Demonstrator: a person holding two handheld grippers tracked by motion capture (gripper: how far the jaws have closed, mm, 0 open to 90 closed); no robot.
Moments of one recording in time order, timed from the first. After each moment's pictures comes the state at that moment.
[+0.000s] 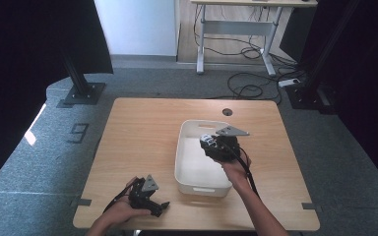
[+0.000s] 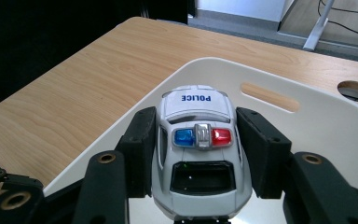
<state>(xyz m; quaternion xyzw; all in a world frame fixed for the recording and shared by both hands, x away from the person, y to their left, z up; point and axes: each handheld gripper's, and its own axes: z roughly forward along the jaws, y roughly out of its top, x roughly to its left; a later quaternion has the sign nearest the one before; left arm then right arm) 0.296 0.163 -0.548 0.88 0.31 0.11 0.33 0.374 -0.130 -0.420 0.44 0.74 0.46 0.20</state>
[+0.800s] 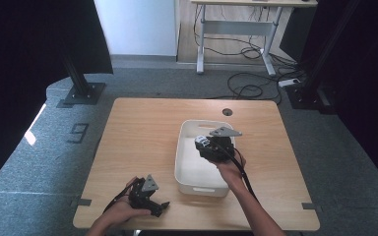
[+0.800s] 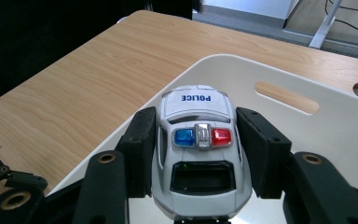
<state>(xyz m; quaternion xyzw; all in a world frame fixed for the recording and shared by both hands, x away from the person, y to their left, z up) 0.296 0.163 -0.548 0.88 0.31 0.11 0.33 0.375 -0.115 -0.424 0.43 0.75 0.45 0.20</state>
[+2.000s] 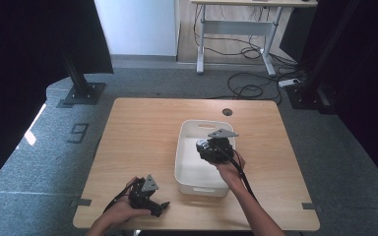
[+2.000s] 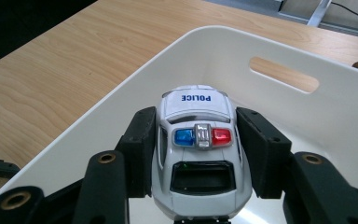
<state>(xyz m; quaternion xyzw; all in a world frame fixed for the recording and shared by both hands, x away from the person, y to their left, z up) 0.296 0.163 -0.548 0.88 0.31 0.11 0.33 0.384 -0.114 -0.444 0.44 0.77 0.42 0.20</state>
